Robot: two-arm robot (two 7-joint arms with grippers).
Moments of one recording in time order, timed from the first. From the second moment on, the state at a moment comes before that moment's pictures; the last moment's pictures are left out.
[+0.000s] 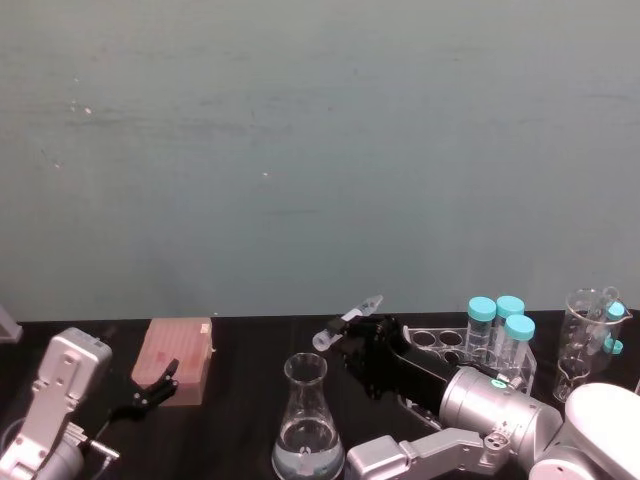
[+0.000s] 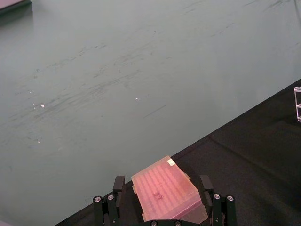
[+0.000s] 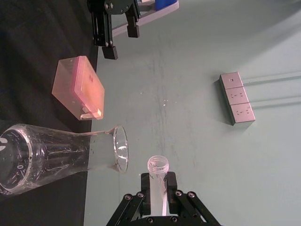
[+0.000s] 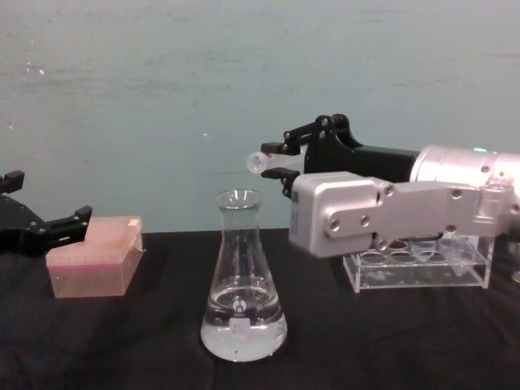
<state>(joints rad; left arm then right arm) -0.20 0.60 0.45 -1.41 -0.25 -0.12 0.03 0.55 0.40 -0.73 -1.27 -0.84 -0.37 -0.02</state>
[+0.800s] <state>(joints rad) -0.20 0.60 0.45 -1.41 -0.25 -0.12 0.03 0.58 0.40 -0.77 -1.25 -0.90 -0.36 -0.06</state>
